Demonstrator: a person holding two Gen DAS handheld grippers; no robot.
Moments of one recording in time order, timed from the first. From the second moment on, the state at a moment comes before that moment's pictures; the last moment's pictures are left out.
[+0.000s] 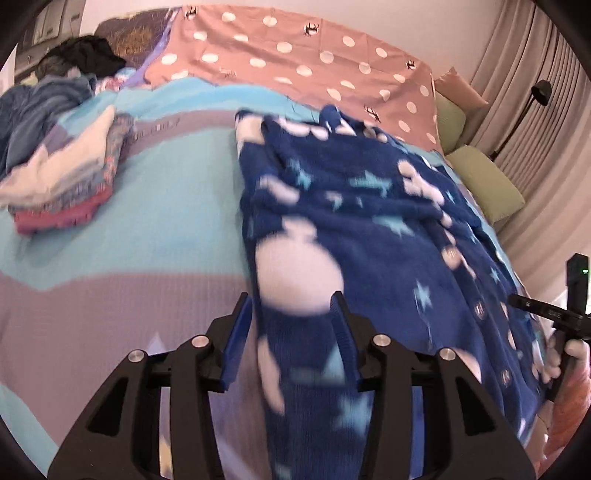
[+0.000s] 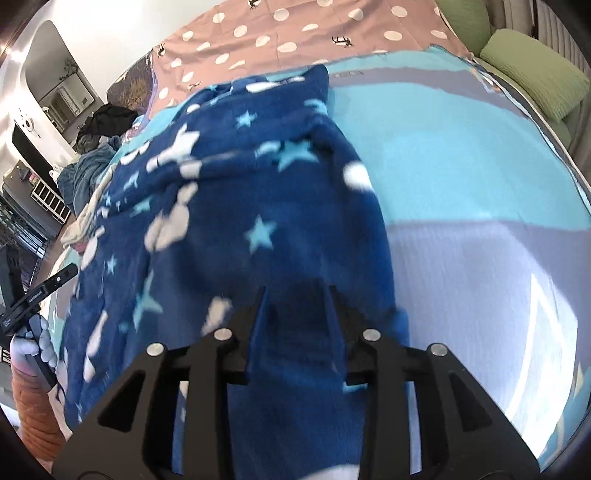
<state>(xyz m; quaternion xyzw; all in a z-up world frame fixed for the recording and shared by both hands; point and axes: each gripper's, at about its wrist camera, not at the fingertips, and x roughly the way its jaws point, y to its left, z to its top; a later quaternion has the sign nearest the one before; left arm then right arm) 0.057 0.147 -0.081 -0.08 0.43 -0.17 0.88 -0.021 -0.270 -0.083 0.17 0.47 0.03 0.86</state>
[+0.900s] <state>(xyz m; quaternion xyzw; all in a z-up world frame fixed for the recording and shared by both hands) -0.055 0.098 -0.046 -0.09 0.40 -0.33 0.85 -0.131 -0.196 -0.030 0.14 0.42 0.26 0.86</state>
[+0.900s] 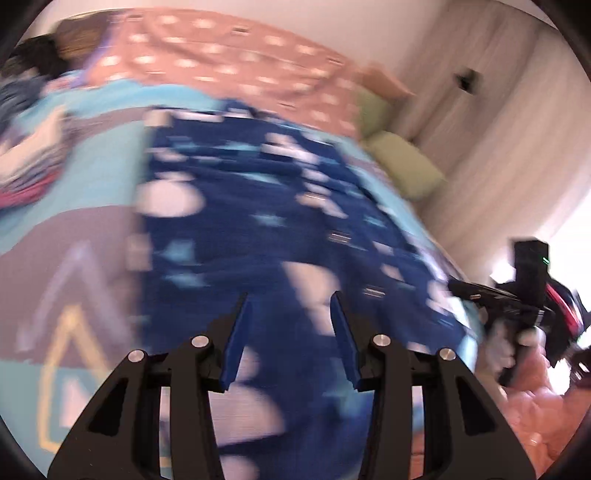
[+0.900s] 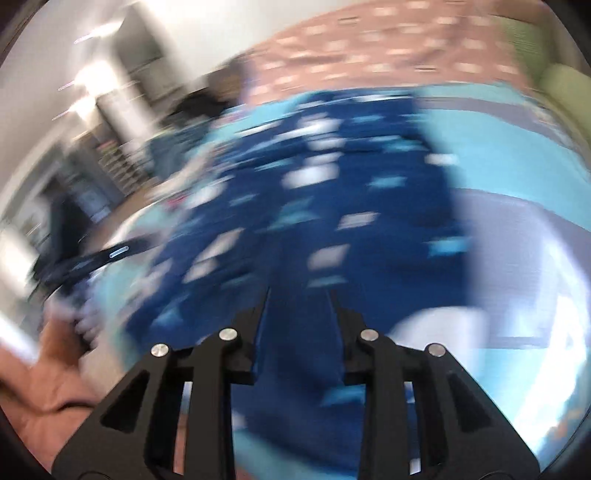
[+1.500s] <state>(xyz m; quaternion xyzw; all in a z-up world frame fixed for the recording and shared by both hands) -0.072 0.098 -0.063 -0.08 0.41 -0.25 0.87 -0.115 -0.107 -0.080 0.16 0.50 0.36 0.77</state>
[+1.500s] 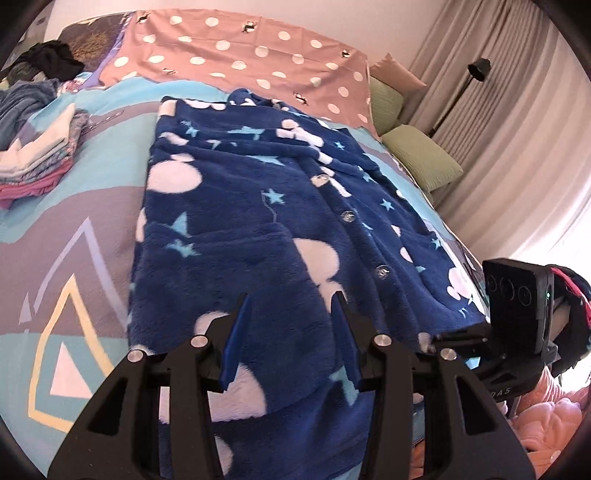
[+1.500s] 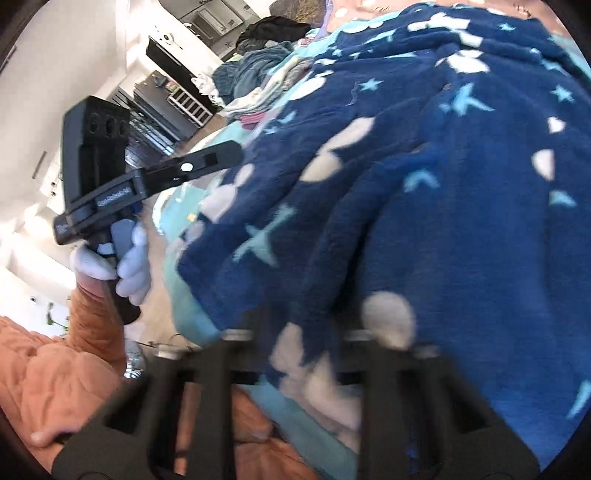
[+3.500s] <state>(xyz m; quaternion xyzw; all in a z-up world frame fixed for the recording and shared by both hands) -0.133 0.150 -0.034 -0.21 0.37 -0.27 0.86 -0.197 -0.312 -0.025 0.37 0.34 0.17 0.85</state>
